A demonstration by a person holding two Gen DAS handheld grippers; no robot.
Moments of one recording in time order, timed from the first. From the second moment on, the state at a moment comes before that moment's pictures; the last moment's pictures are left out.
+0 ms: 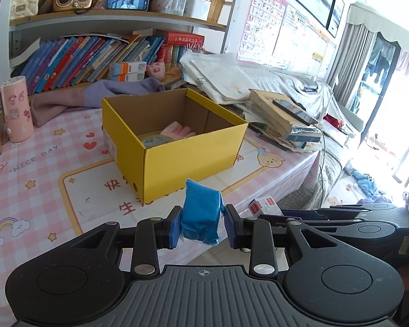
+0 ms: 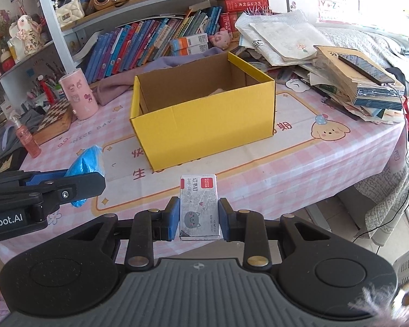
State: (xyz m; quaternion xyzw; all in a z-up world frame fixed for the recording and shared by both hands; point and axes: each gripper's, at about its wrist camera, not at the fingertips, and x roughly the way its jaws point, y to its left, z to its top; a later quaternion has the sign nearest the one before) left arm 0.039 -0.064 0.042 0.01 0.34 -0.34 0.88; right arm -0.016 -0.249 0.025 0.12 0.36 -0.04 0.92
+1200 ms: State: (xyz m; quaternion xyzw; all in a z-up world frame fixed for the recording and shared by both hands) left arm 0.153 -0.155 0.068 0.03 0.30 -0.22 0.93; right arm 0.134 -0.362 0.051 0.09 0.31 0.07 0.94
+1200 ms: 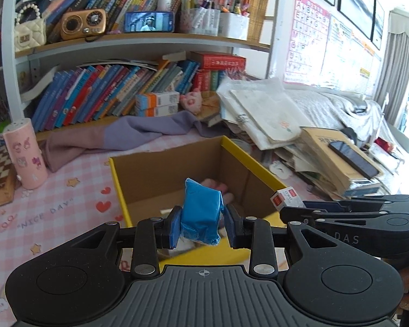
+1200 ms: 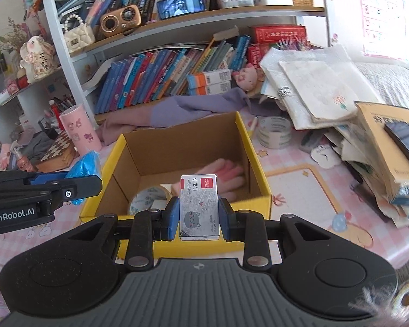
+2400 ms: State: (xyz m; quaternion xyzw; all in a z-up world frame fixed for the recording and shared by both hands) left arm 0.257 -0.211 -0.002 0.16 0.40 -0.19 0.88; right arm 0.329 -0.341 -0.011 -0.04 0.44 0.15 0.89
